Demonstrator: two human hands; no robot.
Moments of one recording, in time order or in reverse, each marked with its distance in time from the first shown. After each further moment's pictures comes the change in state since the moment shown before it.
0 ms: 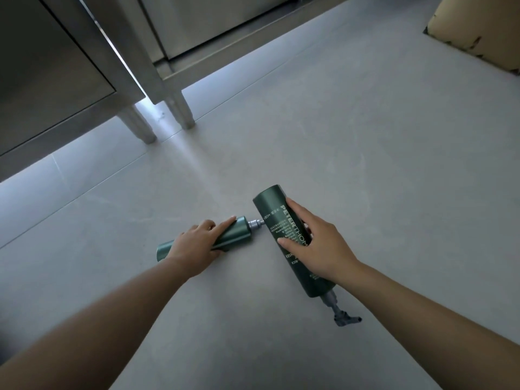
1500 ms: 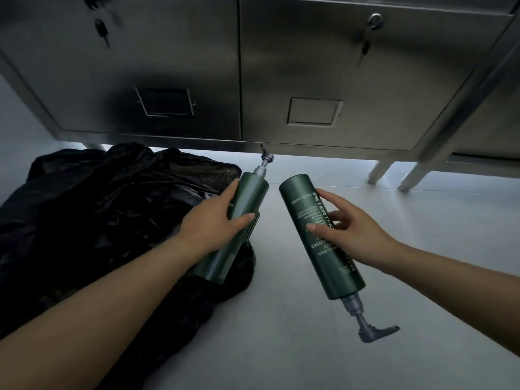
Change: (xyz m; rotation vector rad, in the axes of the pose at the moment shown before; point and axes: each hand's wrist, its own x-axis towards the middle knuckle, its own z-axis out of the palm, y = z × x) left_hand -0.414 -0.244 -0.040 -0.482 0.701 -0.680; right_hand -0.082 -0.338 0.269 -0.085 -0.507 -0.375
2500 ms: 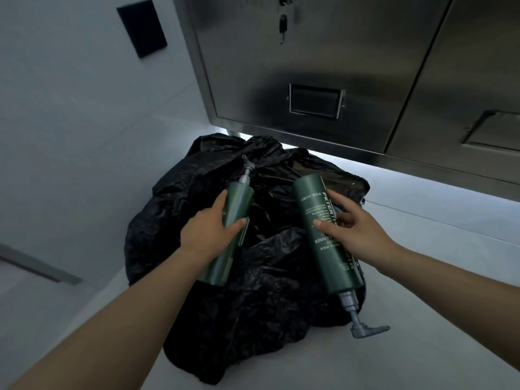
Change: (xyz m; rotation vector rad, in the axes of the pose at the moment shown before) left_hand -0.068 -0.175 -0.061 0.152 0.188 -0.594; right_hand 0.123 -0.052 0.174 0.146 -0.343 -0.158
